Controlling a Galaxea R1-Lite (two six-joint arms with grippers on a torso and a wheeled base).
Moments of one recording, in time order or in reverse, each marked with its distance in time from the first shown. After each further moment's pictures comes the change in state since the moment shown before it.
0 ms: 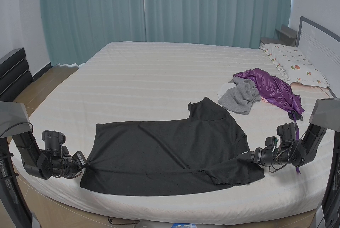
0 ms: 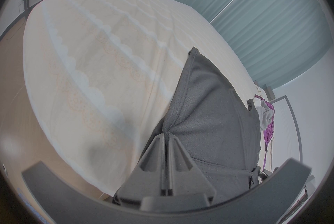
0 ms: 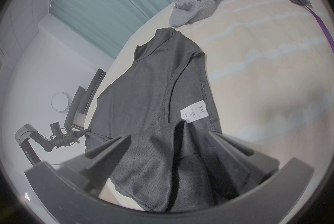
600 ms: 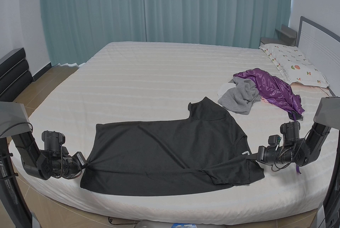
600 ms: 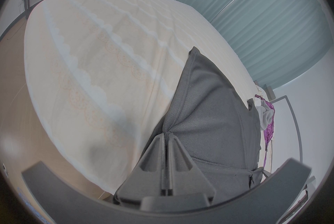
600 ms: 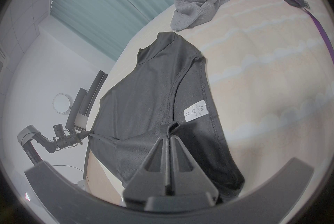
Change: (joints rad) left arm 0.000 -0.005 0.009 0.001 0.001 0.000; right arm -0.012 -0.050 0.031 0.001 0.006 0.009
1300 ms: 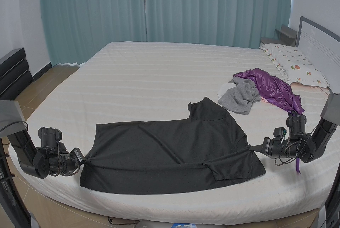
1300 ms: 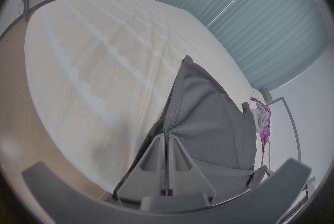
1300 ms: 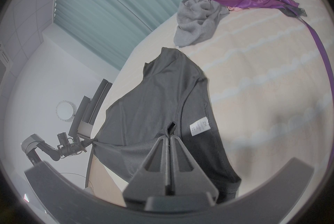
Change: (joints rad) left arm 0.004 -0.056 0.003 0.008 0.001 -0.001; right arm -0.026 -0.077 0.004 -0.014 0.011 0.052
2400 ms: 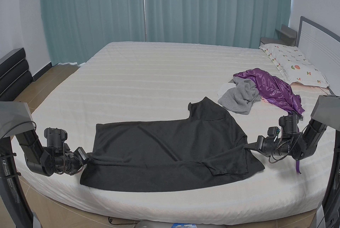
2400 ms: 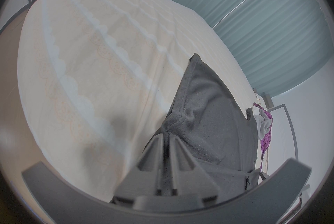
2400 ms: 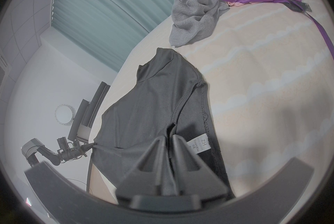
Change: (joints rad) left arm -0.004 0.101 -0.078 -0.015 0.001 -0.063; right arm 0.010 0.122 -0.126 -0.008 -0.012 0.036
